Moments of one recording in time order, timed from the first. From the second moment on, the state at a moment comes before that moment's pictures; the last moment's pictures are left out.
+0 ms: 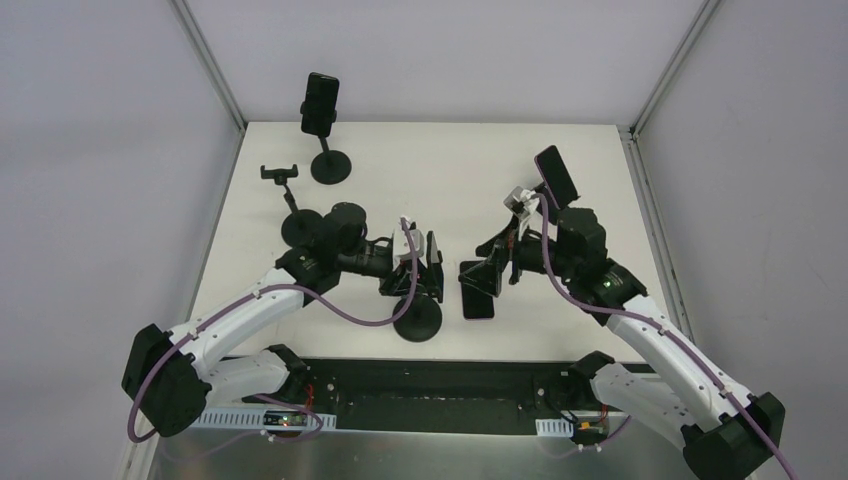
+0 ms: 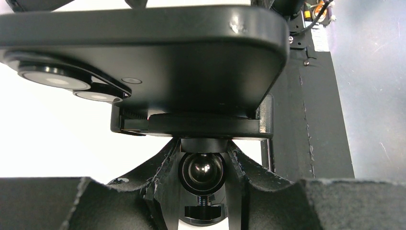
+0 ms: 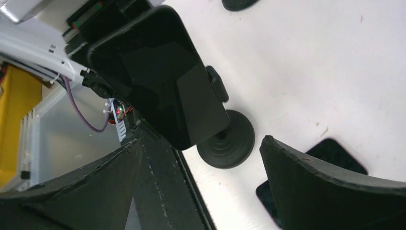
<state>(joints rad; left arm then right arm) -0.68 1.09 0.77 -0.13 0.81 0.29 0.57 0.87 0.75 -0.21 -0.64 0.30</state>
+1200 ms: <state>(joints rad) -0.68 1.04 0.72 -0.12 0.84 0.31 0.70 1.12 0.88 -0.07 -0.79 -0.12</state>
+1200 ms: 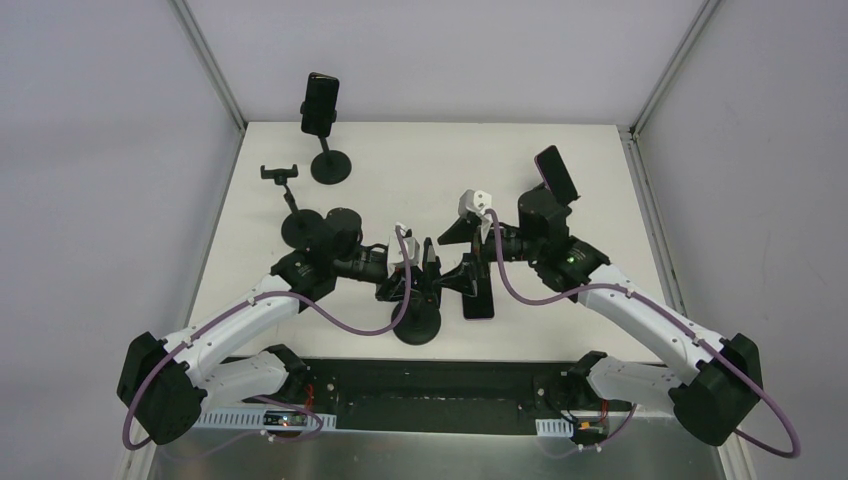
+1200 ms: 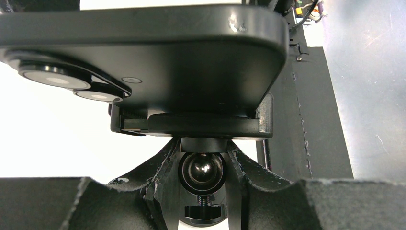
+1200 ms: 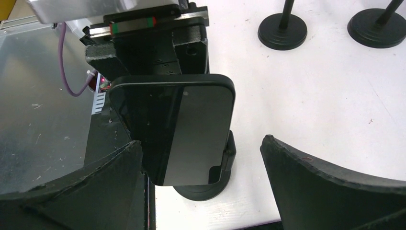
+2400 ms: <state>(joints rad) -0.68 1.04 0.72 -0.11 0.83 0.31 0.81 1.16 0.91 -0.04 -0.68 -0.03</state>
